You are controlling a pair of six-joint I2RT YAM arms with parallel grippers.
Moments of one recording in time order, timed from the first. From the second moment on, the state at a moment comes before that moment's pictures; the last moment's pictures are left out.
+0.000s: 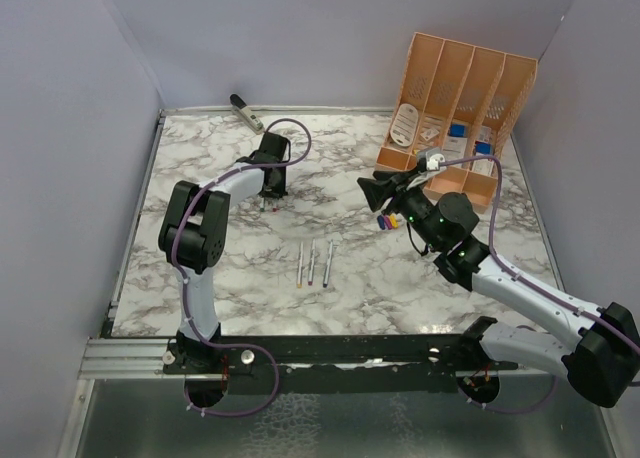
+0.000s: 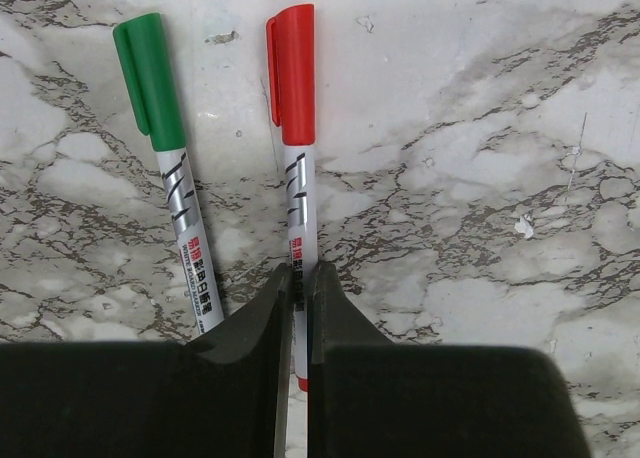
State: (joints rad) left arm -0.33 2.00 1.37 -0.38 -0.12 -0.26; right arm 0.69 1.06 0.66 0.52 0.09 0.25
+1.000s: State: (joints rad) left arm -0.33 1.90 1.39 -0.41 -0.12 -0.27; right arm 0.69 1.07 0.66 0.48 0.24 0.30
